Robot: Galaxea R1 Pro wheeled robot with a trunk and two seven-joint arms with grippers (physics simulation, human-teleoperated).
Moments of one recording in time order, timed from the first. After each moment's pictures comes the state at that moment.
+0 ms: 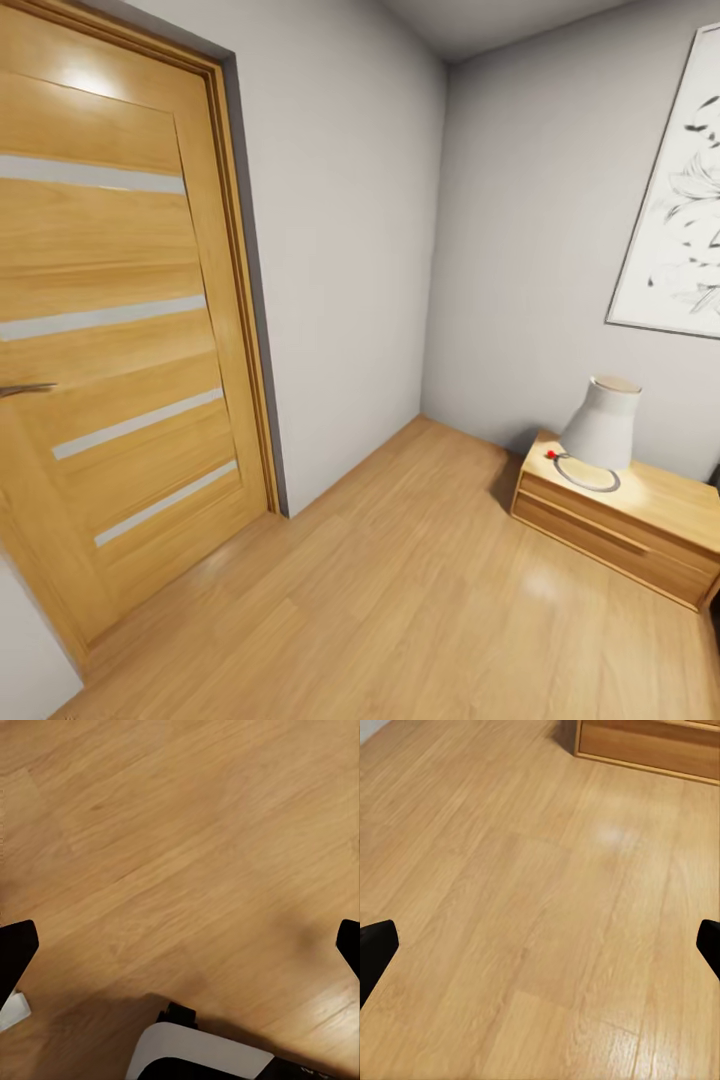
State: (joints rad) left arm 0.10 -0.02 0.07 -0.63 0.19 -0.14 0.17; right arm -0.20 -0.10 0.52 -0.26 -0.75 -0.63 -0.17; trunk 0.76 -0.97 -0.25
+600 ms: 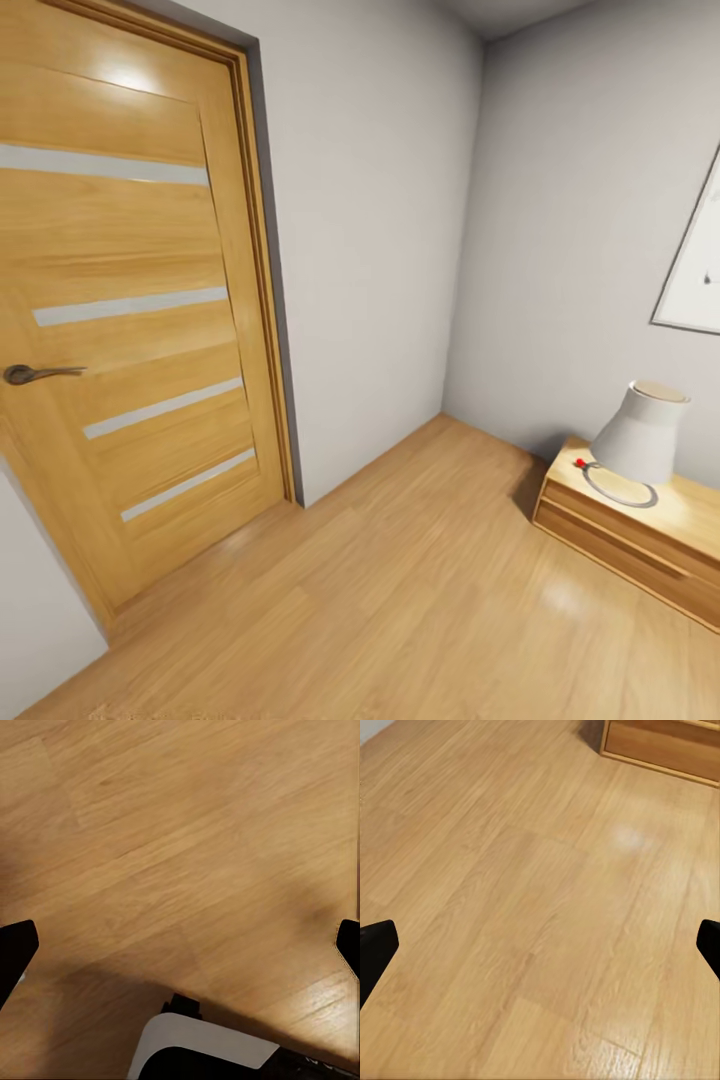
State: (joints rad) left arm 0.10 -0.02 0.07 -0.63 0.19 -0.14 0.17; right arm -0.20 -0.10 0.52 -0.26 -0.75 -0.63 -0.18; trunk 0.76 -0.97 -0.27
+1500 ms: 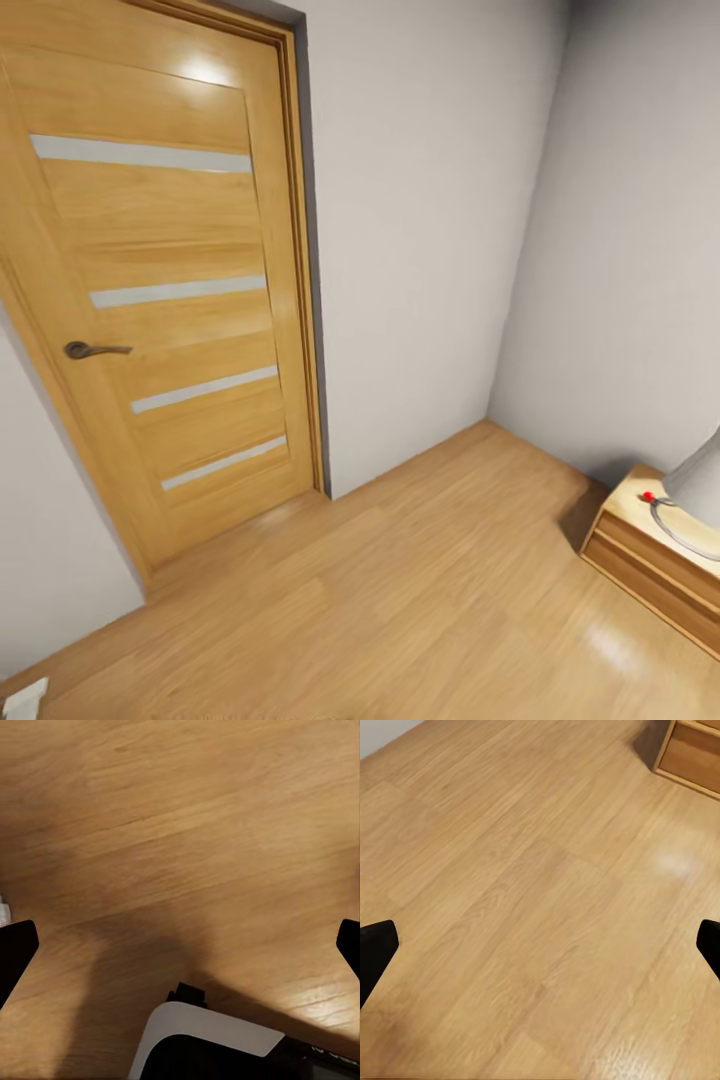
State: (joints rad) left arm 0.10 -0.02 0.07 -0.63 0.19 -0.14 0.17; right arm -0.20 -0.10 0.52 -0.26 -0.74 -0.63 -0.18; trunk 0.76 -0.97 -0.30
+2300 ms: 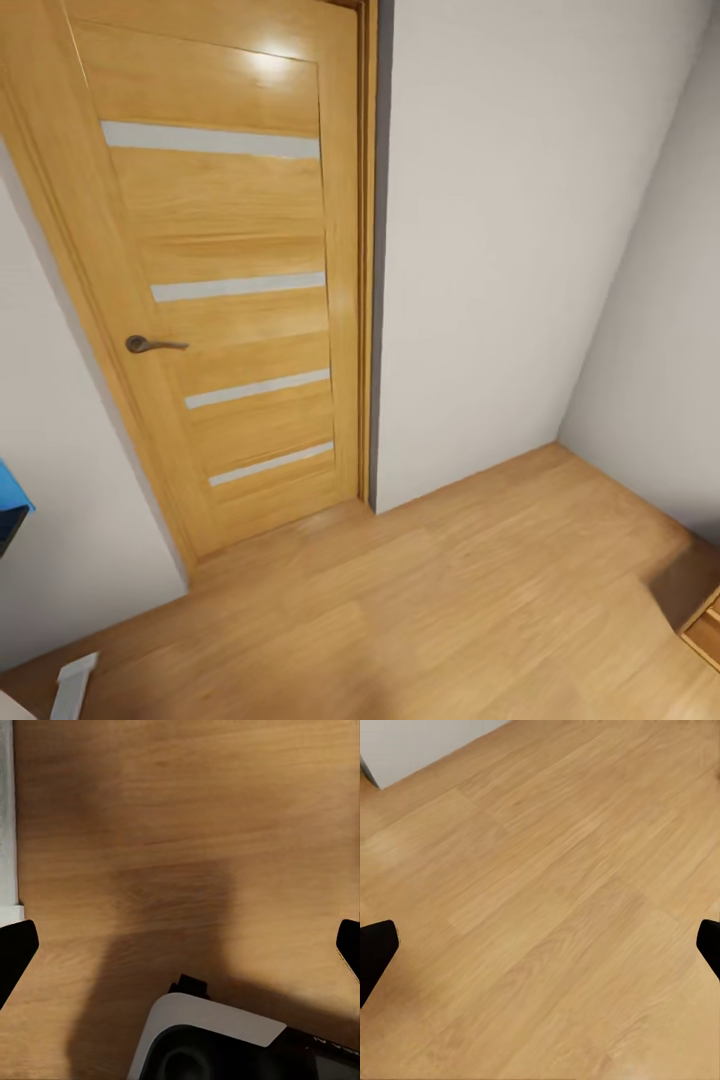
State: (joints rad) left arm 0.10 -0.02 0.07 -0.63 0.19 -0.14 0.17; right arm -0.20 -0.10 0.52 -0.26 -0.74 -0.63 -0.18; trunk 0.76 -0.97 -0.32
